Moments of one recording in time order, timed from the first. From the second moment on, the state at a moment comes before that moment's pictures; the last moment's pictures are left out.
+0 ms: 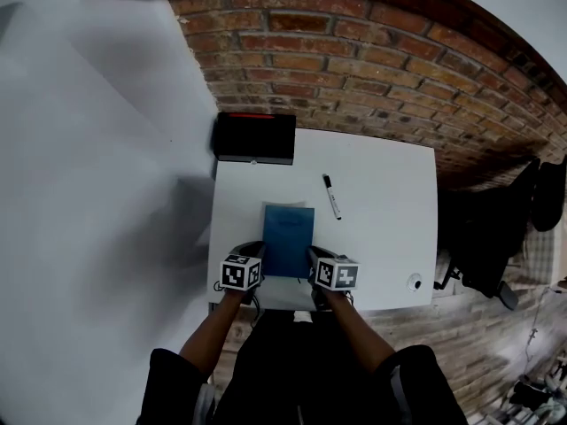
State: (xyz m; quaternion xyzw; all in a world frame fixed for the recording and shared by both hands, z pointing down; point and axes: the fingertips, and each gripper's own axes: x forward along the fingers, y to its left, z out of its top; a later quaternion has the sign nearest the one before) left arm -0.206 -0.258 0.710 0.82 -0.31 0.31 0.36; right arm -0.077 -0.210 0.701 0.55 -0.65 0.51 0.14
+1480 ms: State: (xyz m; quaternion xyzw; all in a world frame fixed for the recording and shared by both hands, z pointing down) left arm -0.206 -0.262 0.731 0.82 -0.31 0.34 0.35; right arm -0.094 -0.219 0.737 0.50 -0.68 0.50 0.18
